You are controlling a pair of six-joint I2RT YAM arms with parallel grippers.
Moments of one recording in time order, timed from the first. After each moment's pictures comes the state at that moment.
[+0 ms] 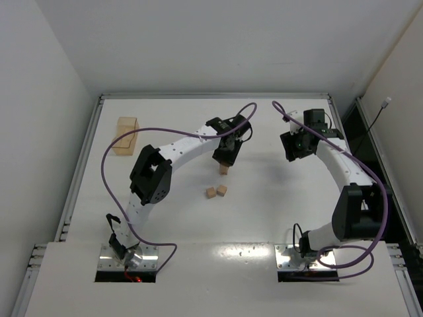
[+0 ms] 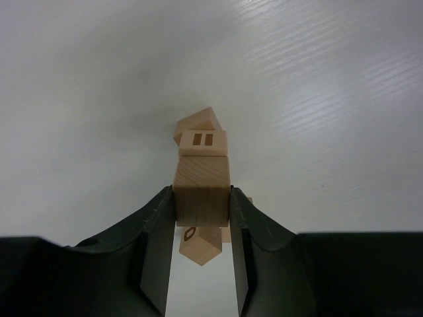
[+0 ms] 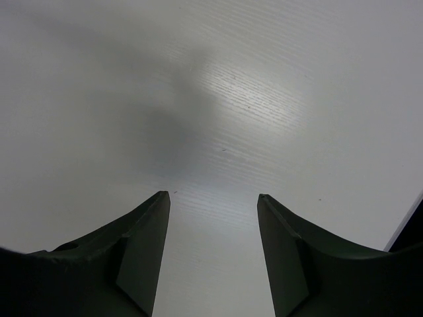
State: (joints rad) left arm -0.80 2.18 1.96 -0.97 -0.15 -0.37; right arm 0.00 1.48 1.08 -0.61 -0.09 -0.35
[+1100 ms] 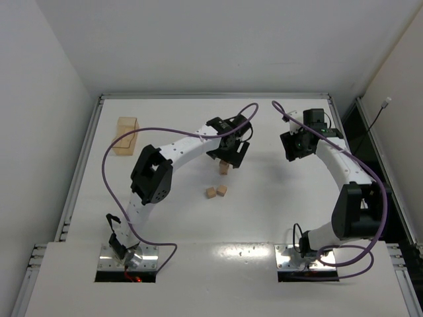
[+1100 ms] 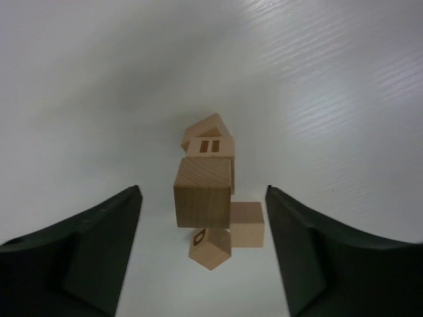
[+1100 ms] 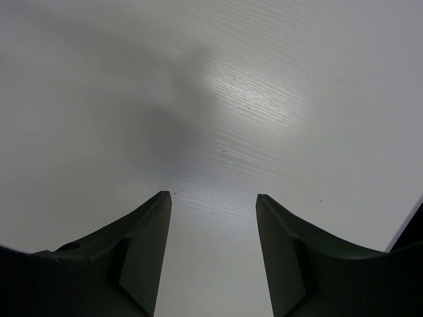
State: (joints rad) left arm -0.80 2.18 1.96 -0.97 -0.18 -0.33; right arm 0.00 1.49 1.09 -0.61 -0.09 -0.35
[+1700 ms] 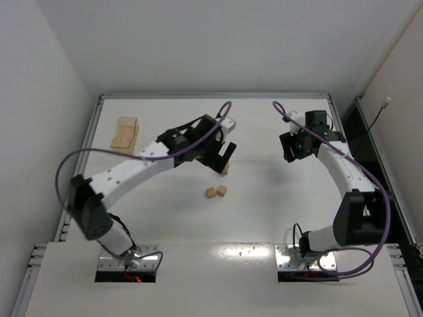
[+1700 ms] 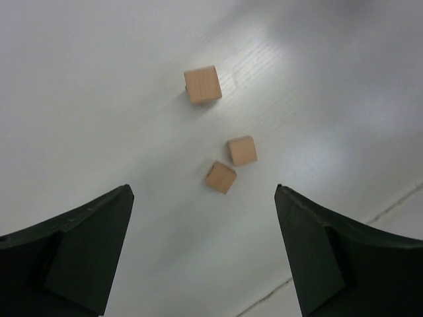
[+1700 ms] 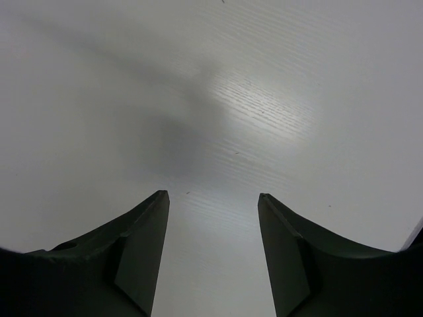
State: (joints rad) left arm -0.81 1.65 1.54 -0.79 -0.11 -0.18; right arm 0.00 1.46 1.07 -0.60 -0.14 -0.35
